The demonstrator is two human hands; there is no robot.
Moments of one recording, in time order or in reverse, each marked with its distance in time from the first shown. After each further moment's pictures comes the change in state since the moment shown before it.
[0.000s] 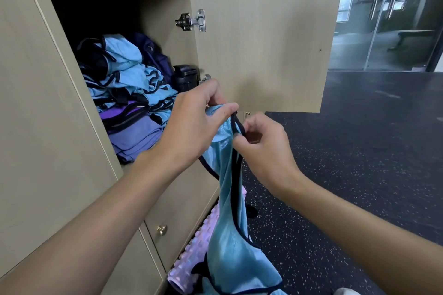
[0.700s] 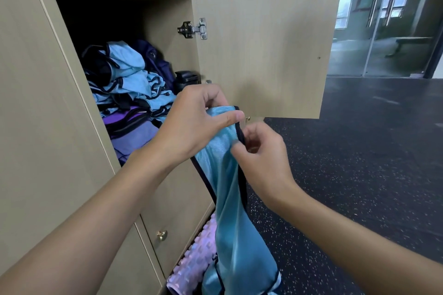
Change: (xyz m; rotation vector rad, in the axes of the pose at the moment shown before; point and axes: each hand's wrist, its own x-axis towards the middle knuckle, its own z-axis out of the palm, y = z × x) left_hand 0.011 0.004 -0.014 -0.123 -0.138 -0.038; right_hand -0.009 -0.005 0.007 0.014 0.042 0.011
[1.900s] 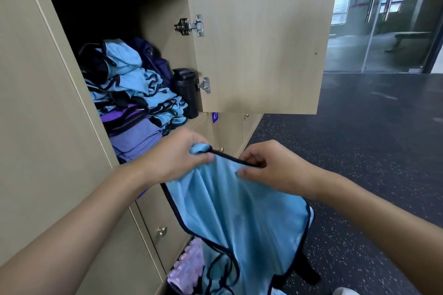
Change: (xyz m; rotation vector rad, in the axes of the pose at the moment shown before) left_hand -0.030 -0.043 -0.009 0.274 -0.469 -0.203; right_hand 0.013 0.019 -0.048 -0.408 -0.601 0.033
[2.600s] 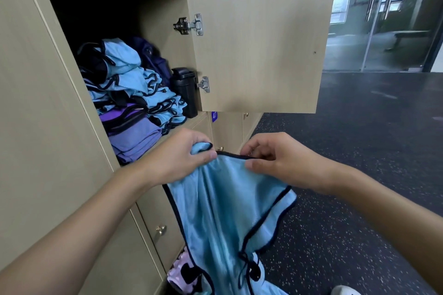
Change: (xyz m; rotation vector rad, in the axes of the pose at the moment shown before) left_hand 0.001 -0.004 0.007 -0.057 0.044 0.040; right_hand -0.010 -0.001 -0.018 0.128 -0.019 -0.018
